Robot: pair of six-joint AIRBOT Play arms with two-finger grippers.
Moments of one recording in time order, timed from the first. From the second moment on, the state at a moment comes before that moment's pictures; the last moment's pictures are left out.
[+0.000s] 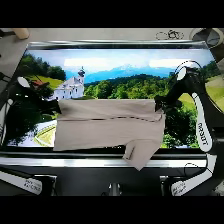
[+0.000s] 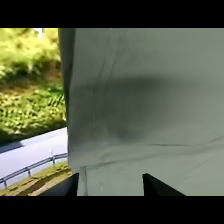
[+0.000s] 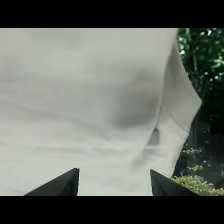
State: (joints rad) left arm 0.16 -1.71 1.47 1.25 -1.51 -1.42; right arm -0.04 -1.76 1.62 -1.37 1.60 1.65
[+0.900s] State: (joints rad) left arm 0.34 -1.13 0.54 1.14 -1.25 -1.38; right arm -0.21 -1.37 1.16 -1.35 1.55 1.58
